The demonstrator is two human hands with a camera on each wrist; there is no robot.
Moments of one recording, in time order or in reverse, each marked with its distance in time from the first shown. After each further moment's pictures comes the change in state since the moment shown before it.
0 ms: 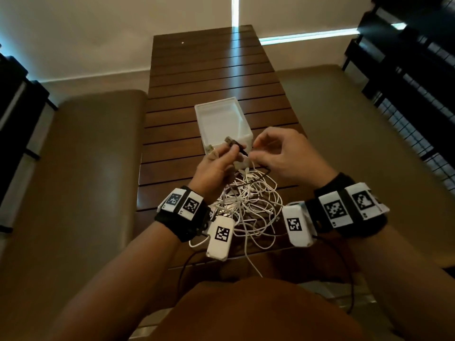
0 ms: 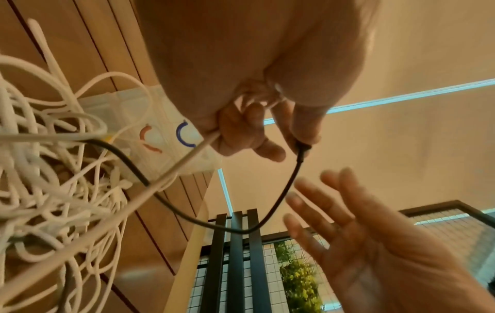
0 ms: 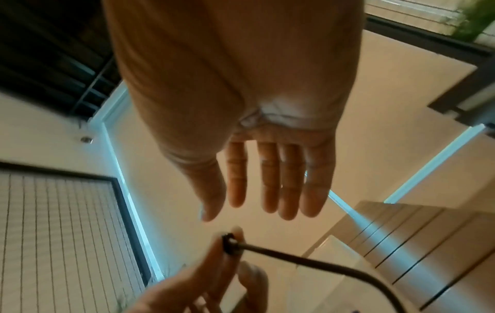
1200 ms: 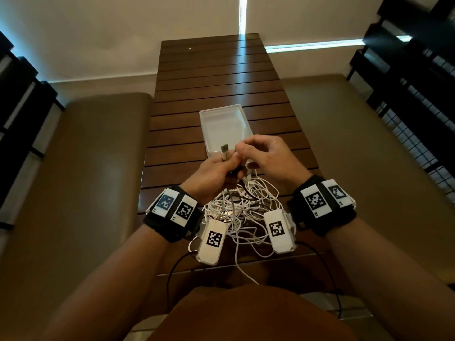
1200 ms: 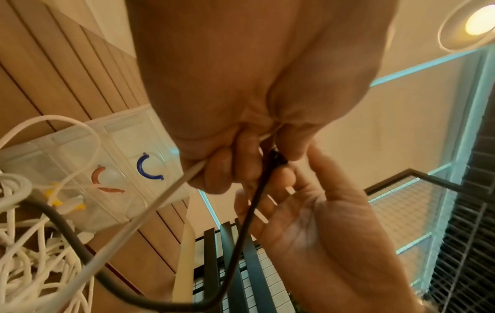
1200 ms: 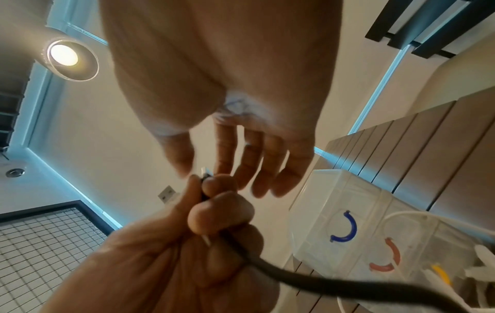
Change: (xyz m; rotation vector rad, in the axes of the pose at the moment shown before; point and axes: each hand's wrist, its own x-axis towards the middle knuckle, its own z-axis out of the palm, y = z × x) left_hand -0.011 0.028 0.001 0.228 -0.124 -0.089; right_hand 0.022 -0.006 0.027 0.483 -0.130 0.011
